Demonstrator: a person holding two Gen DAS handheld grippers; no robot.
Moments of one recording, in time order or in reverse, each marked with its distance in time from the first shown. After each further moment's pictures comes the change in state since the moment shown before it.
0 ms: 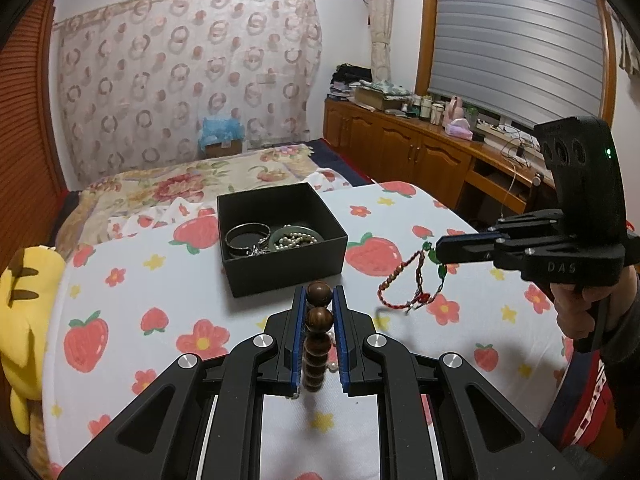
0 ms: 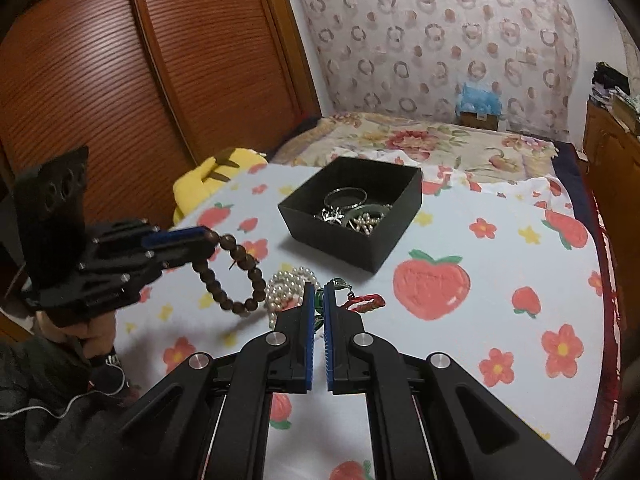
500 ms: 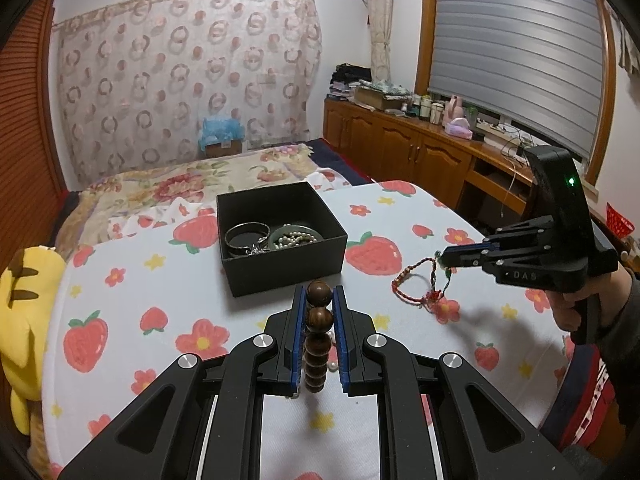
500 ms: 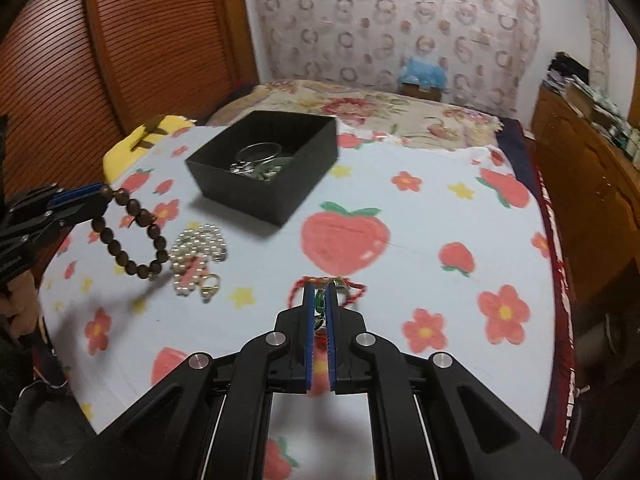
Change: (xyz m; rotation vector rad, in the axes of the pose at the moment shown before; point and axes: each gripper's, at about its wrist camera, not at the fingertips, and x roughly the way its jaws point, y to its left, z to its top) left arm 0.000 0.001 0.000 -0.001 0.001 0.001; right arm 0.016 -0.040 -0.023 0.025 0.121 -0.254
